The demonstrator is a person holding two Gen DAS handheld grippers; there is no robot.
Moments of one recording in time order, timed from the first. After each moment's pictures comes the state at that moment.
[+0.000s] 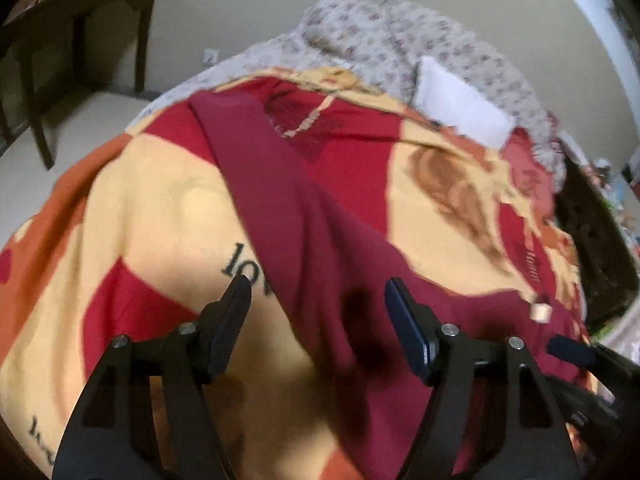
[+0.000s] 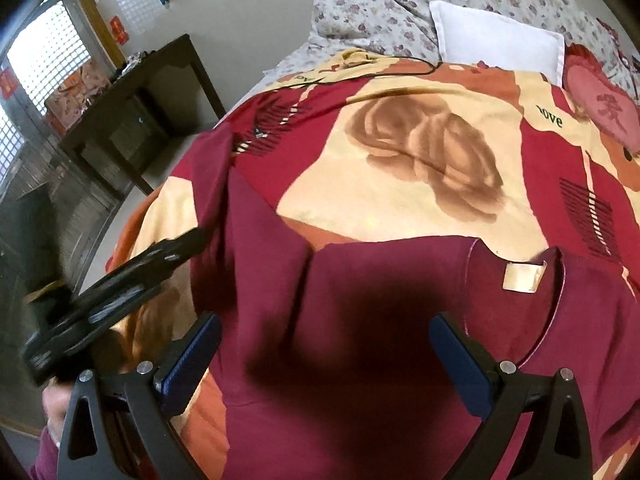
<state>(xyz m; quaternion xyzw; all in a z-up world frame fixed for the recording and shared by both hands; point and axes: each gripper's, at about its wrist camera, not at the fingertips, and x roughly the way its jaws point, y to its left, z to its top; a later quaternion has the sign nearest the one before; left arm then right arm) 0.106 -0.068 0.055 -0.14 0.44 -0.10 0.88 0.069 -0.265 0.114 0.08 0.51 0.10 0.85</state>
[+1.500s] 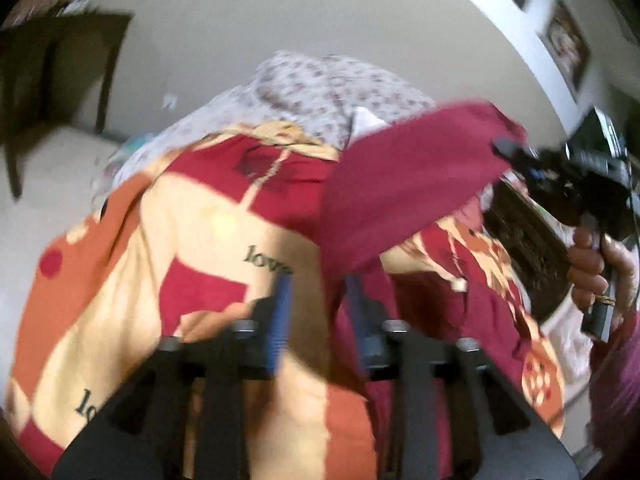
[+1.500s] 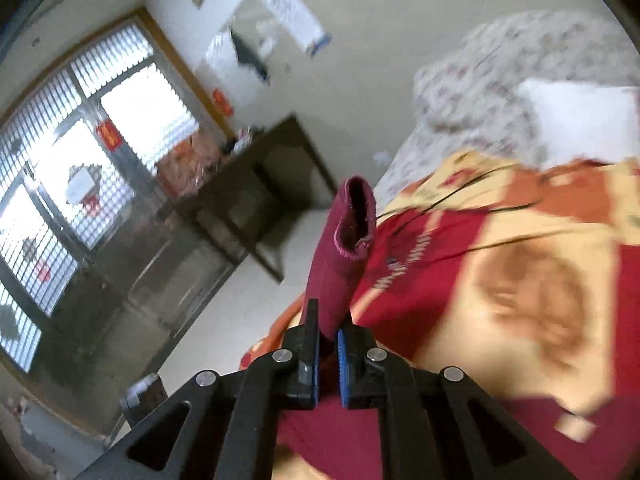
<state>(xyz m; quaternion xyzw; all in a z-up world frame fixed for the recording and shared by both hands) -0.018 0.005 0.115 -0.15 0.32 -0.22 0.91 0.069 -0.300 0.249 0.18 0.34 0.25 0.89</state>
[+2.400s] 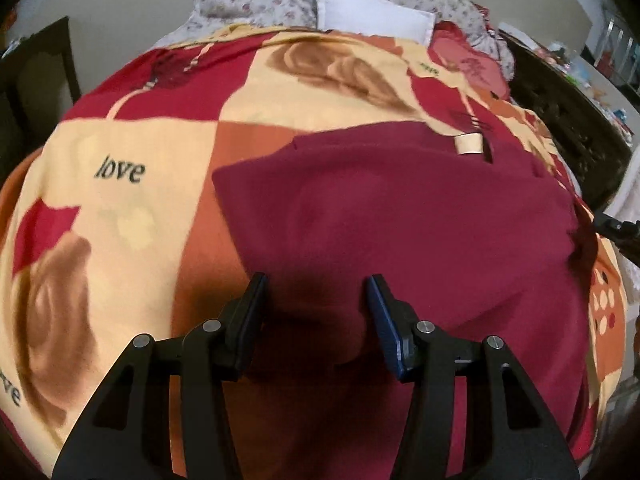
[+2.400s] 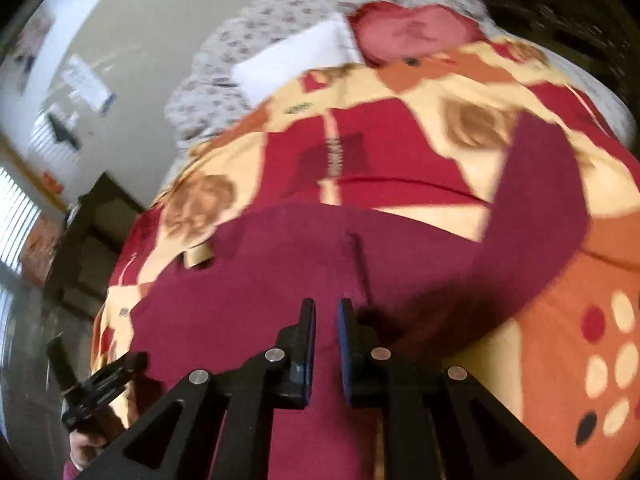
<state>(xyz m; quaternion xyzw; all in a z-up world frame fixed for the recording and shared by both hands) 0.001 -0.173 0.033 0.00 0.47 -0.19 0.86 -0.078 -0.530 0.106 0.25 0.42 -0.02 0.87</state>
